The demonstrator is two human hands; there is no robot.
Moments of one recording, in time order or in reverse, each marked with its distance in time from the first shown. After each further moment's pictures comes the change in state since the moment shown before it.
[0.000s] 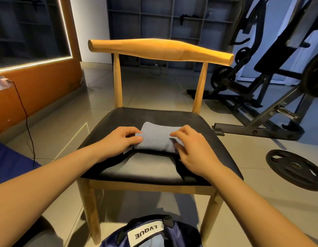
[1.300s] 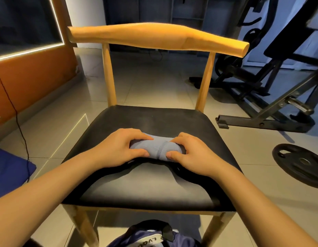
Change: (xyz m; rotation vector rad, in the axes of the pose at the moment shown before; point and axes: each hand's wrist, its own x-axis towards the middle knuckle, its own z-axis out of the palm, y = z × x) left_hand 0.049 -0.001 -0.001 0.317 -0.031 0.296; right_hand 0.054 0.033 0.006 0.251 -0.296 0.123
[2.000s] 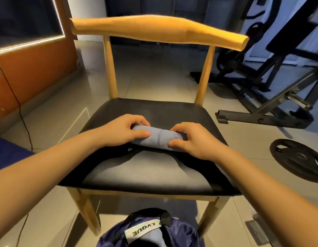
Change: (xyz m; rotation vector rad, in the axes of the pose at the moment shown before) left_hand 0.010 0.012 -0.012 -0.112 -0.110 -0.146; right_hand -0.005 0.002 -0.016 -0.033 -0.010 -0.034
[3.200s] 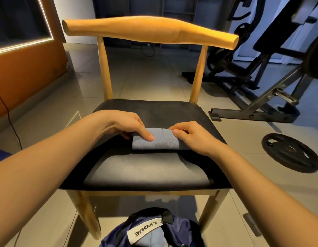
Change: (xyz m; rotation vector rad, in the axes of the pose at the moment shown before) left_hand 0.036 0.015 -0.016 -0.148 -0.446 -0.455; right_hand 0.002 0.005 0.012 0.236 0.039 0.159
